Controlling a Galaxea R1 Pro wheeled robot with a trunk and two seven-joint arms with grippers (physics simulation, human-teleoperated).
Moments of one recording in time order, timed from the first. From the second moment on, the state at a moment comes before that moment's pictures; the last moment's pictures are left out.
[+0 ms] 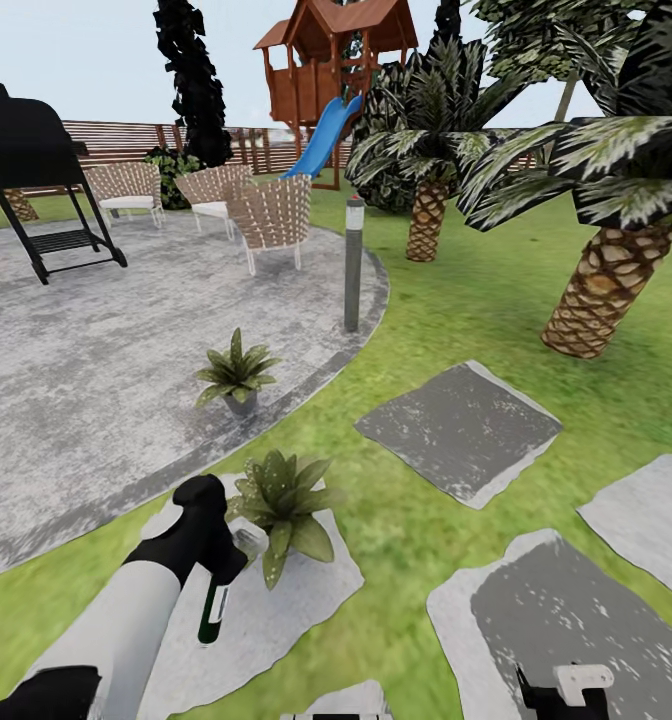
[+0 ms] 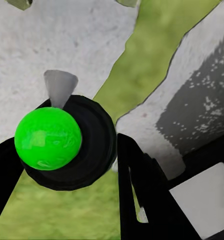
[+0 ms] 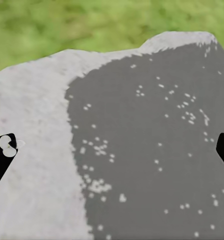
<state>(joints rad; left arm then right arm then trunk) -0.80 -0.06 0.07 -0.73 -1.37 0.98 -1.30 -0.39 -0.16 -0.97 -0.16 0.94 -0.61 0.08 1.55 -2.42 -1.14</state>
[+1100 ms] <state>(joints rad) -0.95 -0.06 0.04 -0.71 -1.40 0.98 -1.38 -0.39 -0.16 -0.97 -0.16 0.94 -0.61 0.08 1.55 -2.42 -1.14</state>
